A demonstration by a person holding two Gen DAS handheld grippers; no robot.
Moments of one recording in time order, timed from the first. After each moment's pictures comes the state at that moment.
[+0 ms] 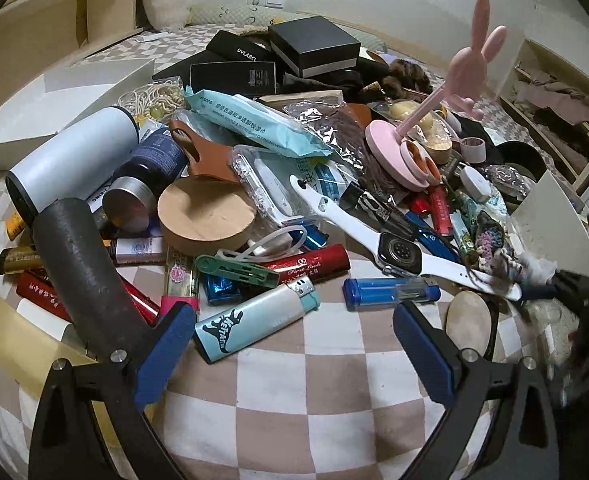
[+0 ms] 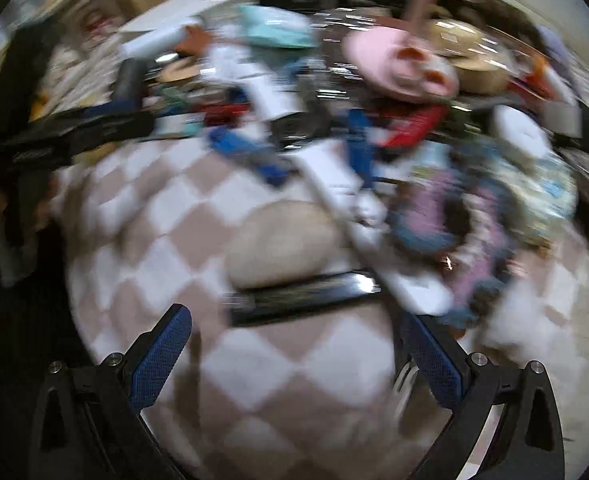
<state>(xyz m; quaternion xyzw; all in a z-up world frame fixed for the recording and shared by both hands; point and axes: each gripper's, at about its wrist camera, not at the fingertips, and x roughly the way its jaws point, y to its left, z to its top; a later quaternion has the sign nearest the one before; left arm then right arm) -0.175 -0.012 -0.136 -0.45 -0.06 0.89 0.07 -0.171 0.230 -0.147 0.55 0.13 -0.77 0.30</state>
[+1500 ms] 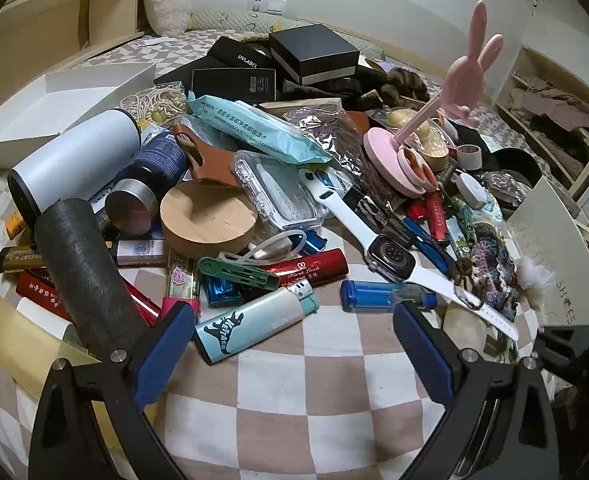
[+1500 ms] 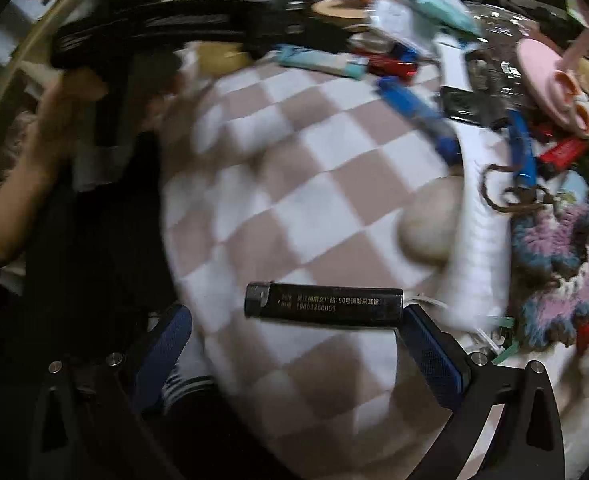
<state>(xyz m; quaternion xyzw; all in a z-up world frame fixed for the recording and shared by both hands) -0.172 -0.013 -0.135 -0.44 -0.07 0.89 0.07 -0.110 0.171 -0.145 0.56 0.19 -0.65 0.48</state>
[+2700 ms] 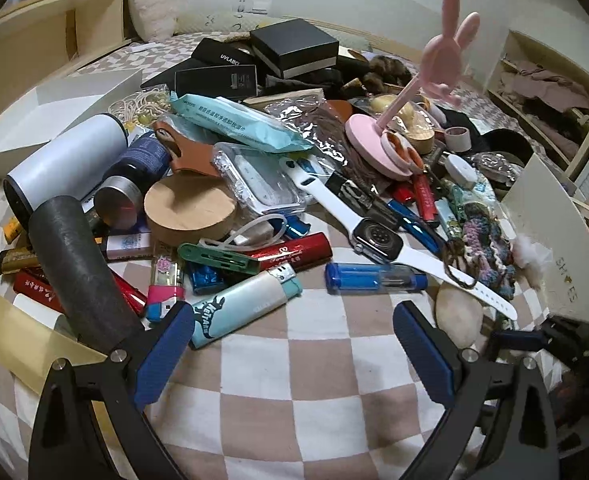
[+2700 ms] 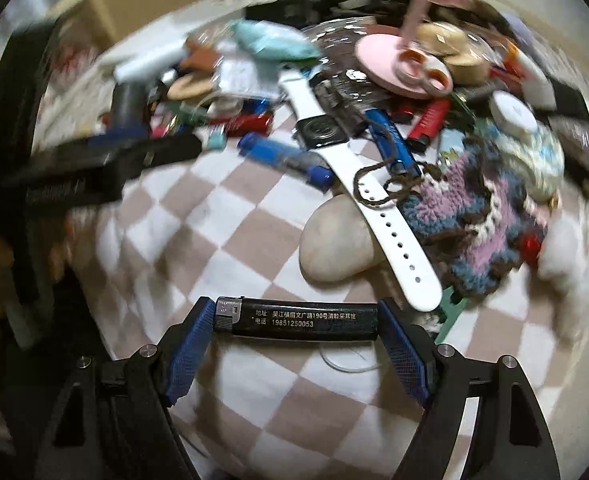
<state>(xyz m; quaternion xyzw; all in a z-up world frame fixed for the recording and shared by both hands) -0.159 0.000 -0.135 -0.44 -0.05 0.89 0.08 -0.136 0.178 -0.148 0.53 0.06 -0.81 0.25</state>
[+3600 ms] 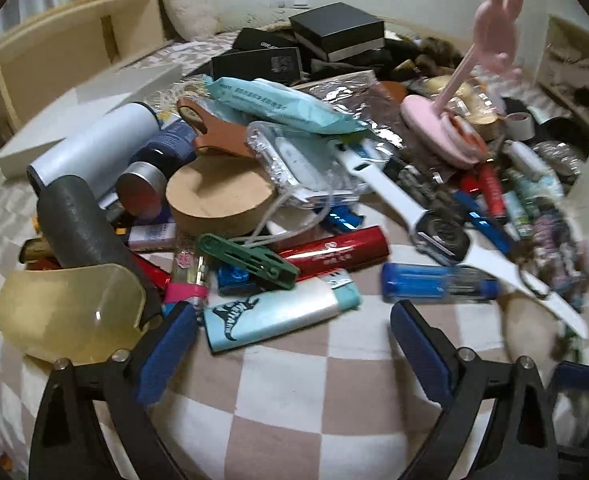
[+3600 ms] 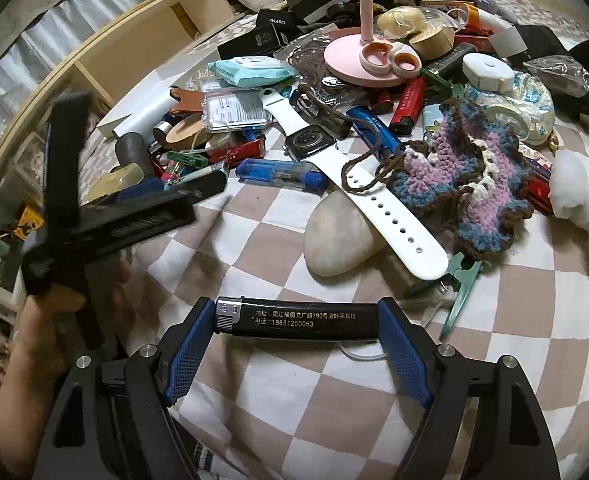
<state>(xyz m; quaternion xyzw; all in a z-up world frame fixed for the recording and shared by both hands) -0.178 0.014 -0.163 -0.44 0.01 0.90 -0.04 -0.121 0.209 -0.148 0.51 -0.06 -0.82 0.26</state>
